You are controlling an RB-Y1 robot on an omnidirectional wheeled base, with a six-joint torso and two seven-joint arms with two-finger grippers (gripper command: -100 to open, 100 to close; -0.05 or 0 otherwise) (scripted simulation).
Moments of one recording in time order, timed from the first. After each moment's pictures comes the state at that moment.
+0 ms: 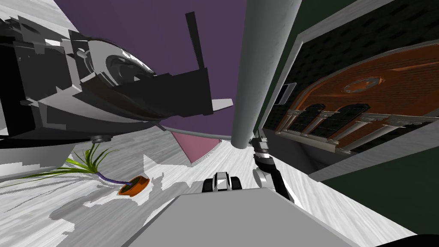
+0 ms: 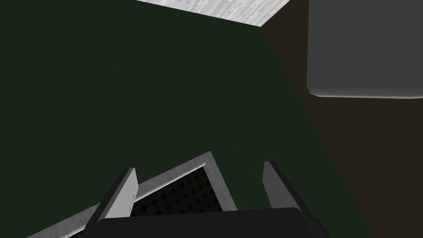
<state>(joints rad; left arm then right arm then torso) -1.38 1.75 -0.57 -2.60 1.56 -0.06 -0.15 0.48 -0.04 0.03 -2.25 -0.04 -0.54 0.11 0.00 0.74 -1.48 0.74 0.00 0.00</state>
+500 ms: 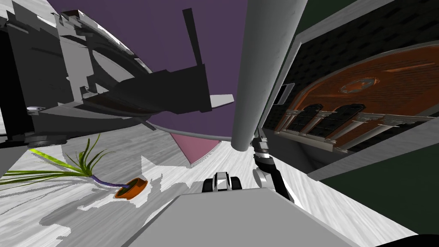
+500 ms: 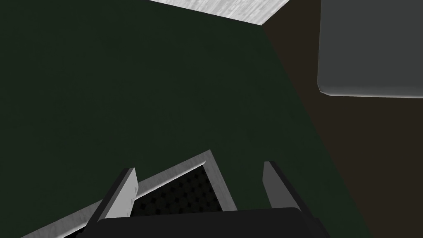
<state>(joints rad) -1.43 1.79 -0.56 -2.60 1.65 -0.05 -0.17 0.48 -0.04 0.03 -2.25 -0.04 -0.54 0.11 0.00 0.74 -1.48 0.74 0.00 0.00</state>
